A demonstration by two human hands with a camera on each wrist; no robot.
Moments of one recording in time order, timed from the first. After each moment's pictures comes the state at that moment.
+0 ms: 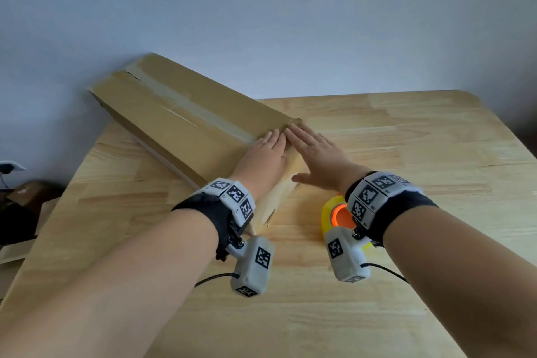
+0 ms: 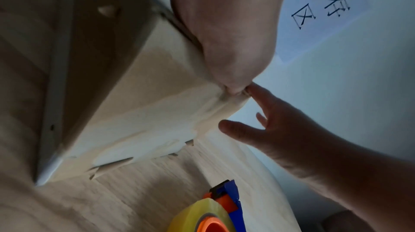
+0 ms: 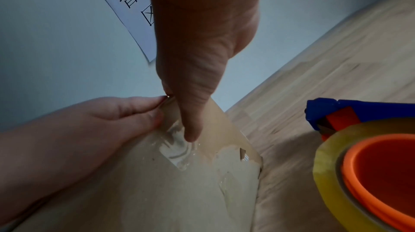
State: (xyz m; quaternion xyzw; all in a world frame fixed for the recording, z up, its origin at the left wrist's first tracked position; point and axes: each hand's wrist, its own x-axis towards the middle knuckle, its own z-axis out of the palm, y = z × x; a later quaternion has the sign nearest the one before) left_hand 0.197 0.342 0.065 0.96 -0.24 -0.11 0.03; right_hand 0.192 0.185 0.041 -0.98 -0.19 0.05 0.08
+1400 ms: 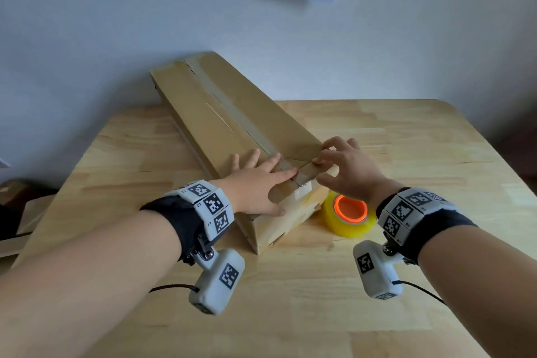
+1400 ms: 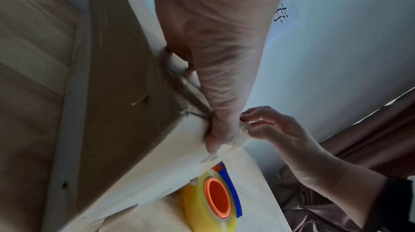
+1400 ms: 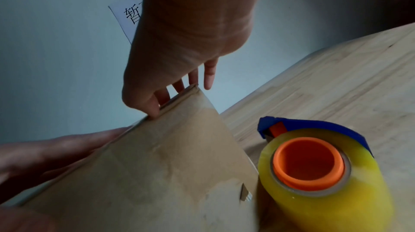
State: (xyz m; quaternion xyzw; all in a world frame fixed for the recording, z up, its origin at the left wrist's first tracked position) left_hand 0.126 0.395 0.082 0.92 -0.29 -0.24 -0.04; right_hand 0.108 0.178 0.065 -0.97 -0.10 -0.03 0.20
